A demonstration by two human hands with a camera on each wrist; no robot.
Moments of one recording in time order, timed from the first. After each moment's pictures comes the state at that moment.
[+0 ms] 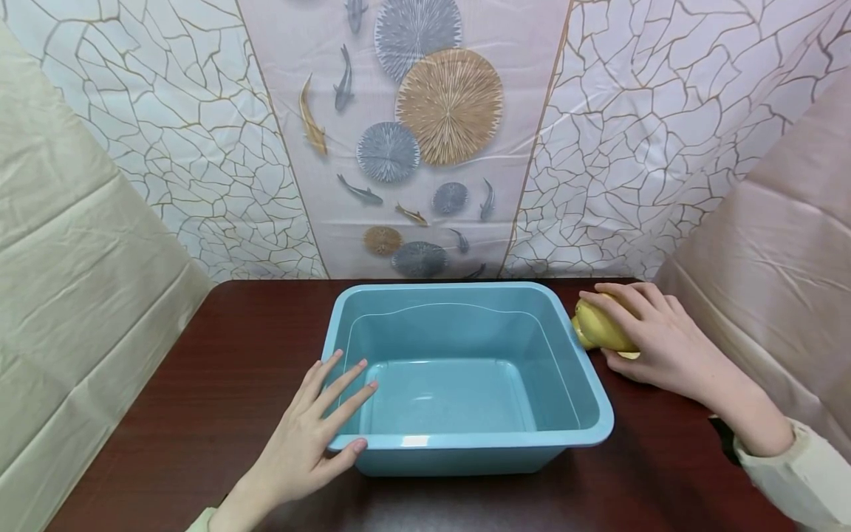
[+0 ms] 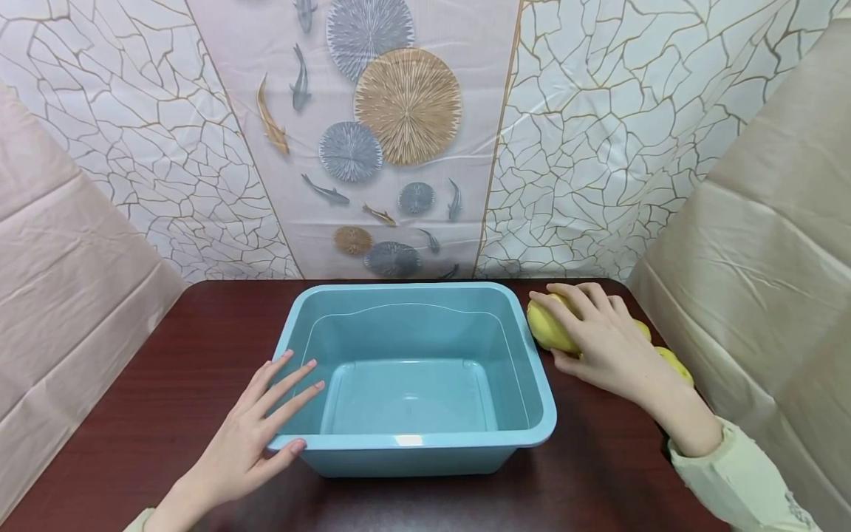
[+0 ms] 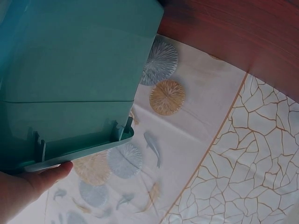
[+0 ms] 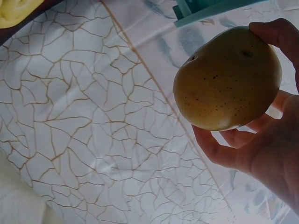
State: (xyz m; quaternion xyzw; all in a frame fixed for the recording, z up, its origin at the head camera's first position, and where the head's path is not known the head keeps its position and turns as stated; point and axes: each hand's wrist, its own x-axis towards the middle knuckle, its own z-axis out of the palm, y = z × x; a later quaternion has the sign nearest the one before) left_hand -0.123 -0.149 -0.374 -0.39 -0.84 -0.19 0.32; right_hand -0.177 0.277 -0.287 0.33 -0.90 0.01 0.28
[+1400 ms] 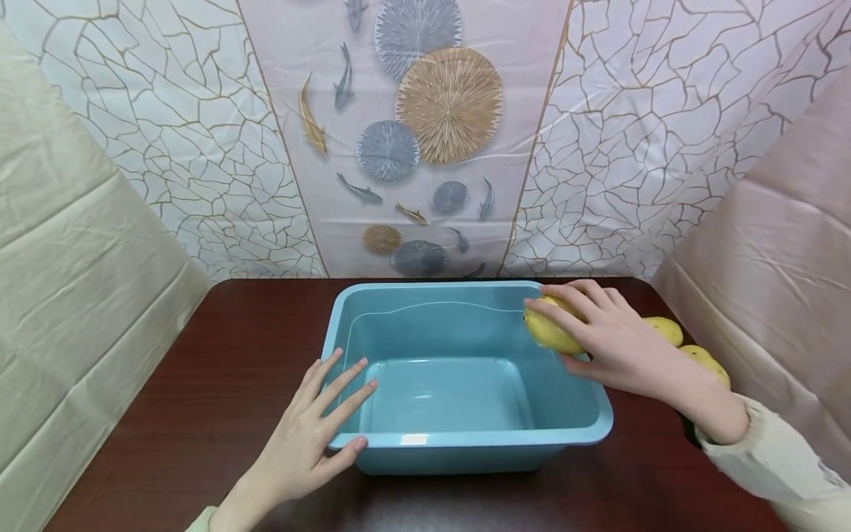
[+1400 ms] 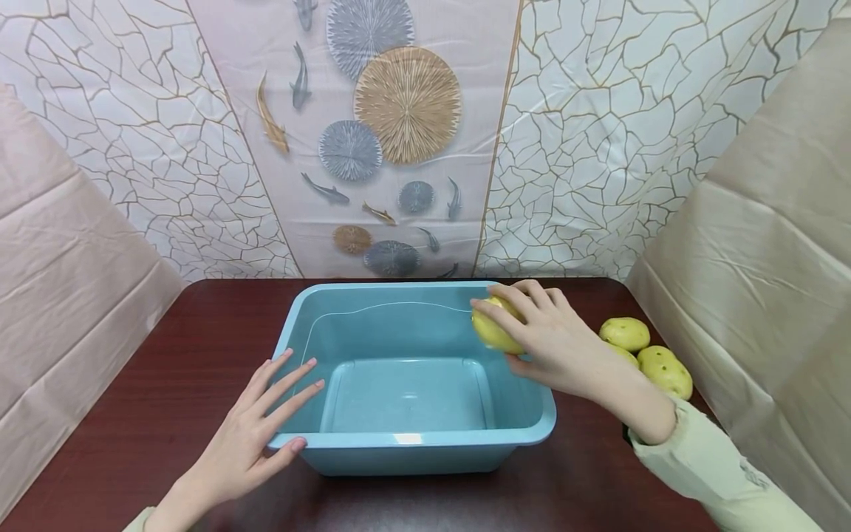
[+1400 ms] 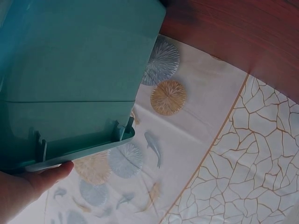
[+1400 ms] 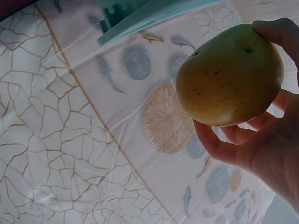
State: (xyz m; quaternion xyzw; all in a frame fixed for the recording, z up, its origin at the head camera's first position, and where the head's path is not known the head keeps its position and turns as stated) left_hand -0.122 -0.149 -0.374 -0.39 -0.84 -0.19 0.32; right_hand -0.174 0.224 -0.271 0.42 -0.87 0.02 0.27
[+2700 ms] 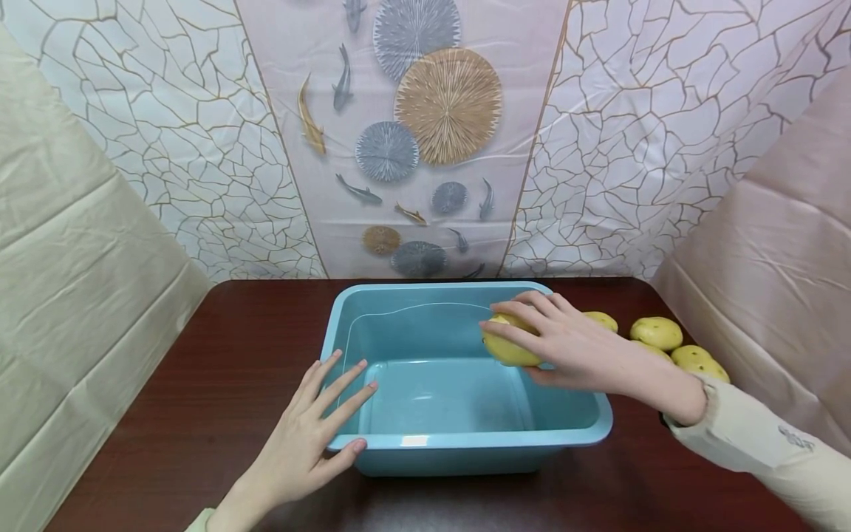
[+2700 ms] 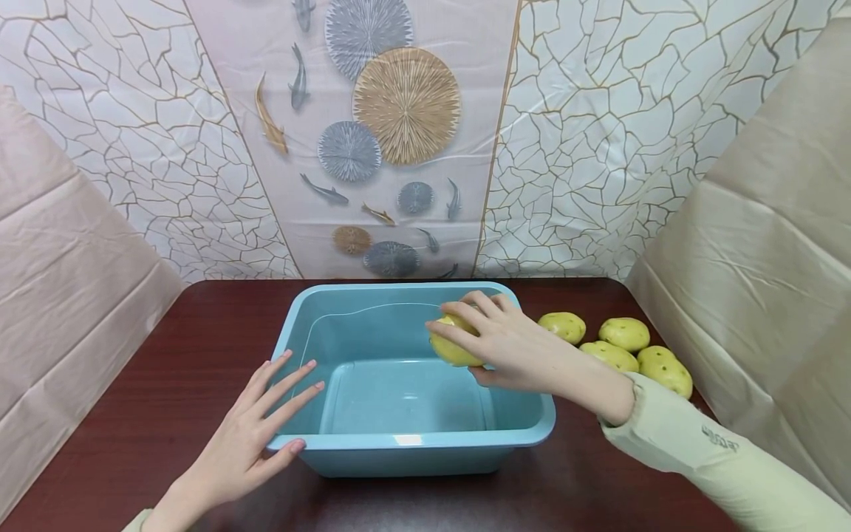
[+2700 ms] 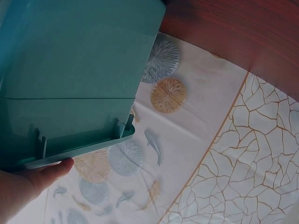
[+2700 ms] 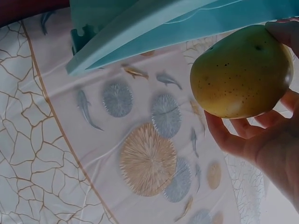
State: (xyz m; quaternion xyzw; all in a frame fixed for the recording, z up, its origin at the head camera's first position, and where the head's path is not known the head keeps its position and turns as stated) left_hand -0.123 -0.149 -0.373 -0.40 -0.84 -0.18 0.32; right_hand -0.185 0.192 -0.275 0.53 -0.81 -0.03 0.24
